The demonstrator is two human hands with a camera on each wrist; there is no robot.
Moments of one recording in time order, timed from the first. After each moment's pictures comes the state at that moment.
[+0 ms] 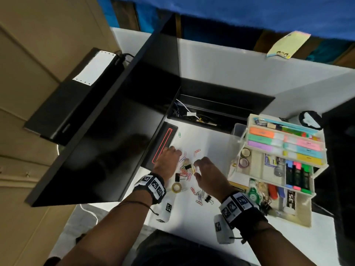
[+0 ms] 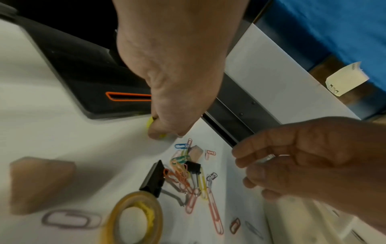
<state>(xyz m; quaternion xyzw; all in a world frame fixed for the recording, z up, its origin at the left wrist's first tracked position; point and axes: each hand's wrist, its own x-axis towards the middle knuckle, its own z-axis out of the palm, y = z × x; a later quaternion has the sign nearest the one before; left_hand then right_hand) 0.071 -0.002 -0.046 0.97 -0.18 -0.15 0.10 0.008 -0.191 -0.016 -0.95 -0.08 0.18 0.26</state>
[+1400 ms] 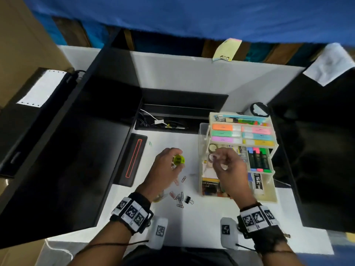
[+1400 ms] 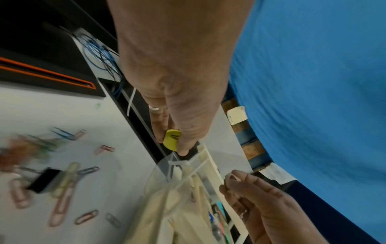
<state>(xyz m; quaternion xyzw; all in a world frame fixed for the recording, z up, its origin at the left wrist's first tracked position) 0.048 -0.062 0.011 0.86 -0.19 -0.15 0.45 -0.038 -0.291 0.048 -0.85 0.16 -0.14 0.49</state>
